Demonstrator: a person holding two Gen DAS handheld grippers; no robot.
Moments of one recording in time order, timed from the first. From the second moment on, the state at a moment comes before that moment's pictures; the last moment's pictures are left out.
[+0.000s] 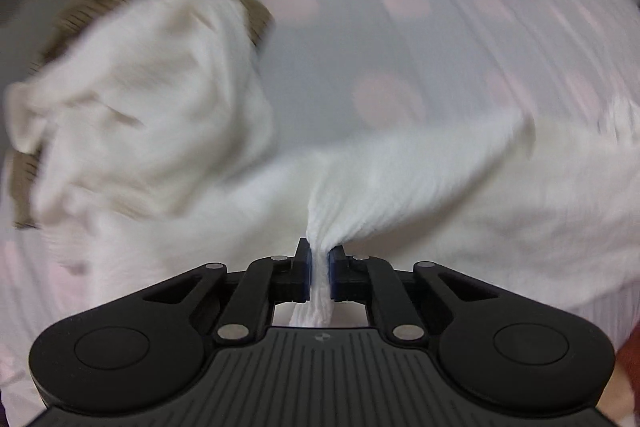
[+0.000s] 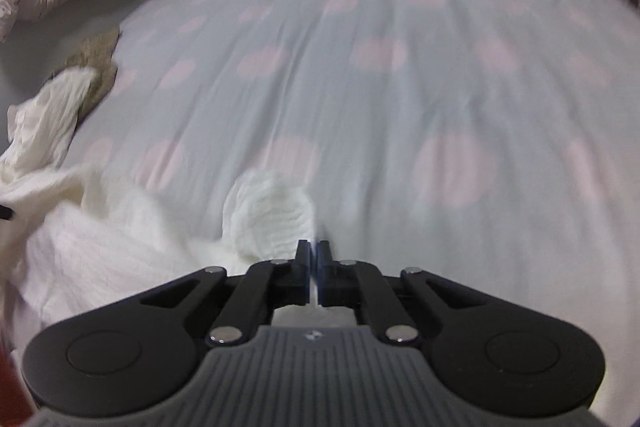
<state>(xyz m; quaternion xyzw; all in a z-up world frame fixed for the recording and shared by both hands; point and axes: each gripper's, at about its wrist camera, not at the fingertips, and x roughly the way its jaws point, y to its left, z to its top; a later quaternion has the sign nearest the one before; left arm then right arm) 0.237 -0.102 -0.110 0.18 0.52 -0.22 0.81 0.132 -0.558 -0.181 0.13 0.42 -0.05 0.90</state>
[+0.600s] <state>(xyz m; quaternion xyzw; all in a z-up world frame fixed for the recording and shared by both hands) 0.206 -0.027 -0.012 0.15 0.42 -0.13 0.88 0.015 -0.524 -0.037 0.08 0.26 -0.06 0.96</state>
